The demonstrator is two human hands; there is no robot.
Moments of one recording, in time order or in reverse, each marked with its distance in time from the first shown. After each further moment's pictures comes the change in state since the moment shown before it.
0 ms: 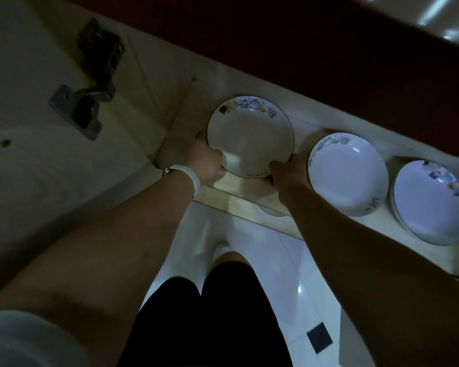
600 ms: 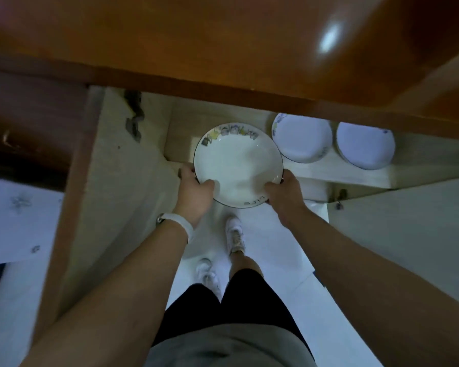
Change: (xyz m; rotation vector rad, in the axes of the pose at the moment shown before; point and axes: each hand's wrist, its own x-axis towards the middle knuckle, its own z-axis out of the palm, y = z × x) left_hand -0.210 0.036 -0.065 -0.169 -0.110 -0.087; right_hand -0.217 -0.002 -0.073 -0.031 0.030 0.040
